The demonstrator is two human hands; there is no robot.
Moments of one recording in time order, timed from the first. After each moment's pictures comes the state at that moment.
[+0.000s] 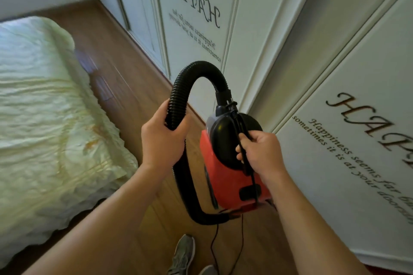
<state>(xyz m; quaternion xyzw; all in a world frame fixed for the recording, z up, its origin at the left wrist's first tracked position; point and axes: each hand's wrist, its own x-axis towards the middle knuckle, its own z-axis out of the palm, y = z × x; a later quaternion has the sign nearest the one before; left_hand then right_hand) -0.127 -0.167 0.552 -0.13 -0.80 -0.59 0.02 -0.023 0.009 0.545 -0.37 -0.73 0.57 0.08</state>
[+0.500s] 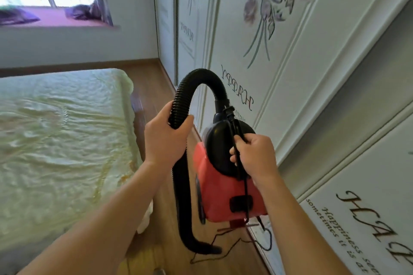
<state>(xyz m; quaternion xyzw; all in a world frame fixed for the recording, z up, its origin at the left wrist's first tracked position) -0.185 -0.225 0.727 -0.09 -0.79 -0.58 0.20 -0.120 -0.045 0.730 -0.21 -0.79 0.57 0.13</state>
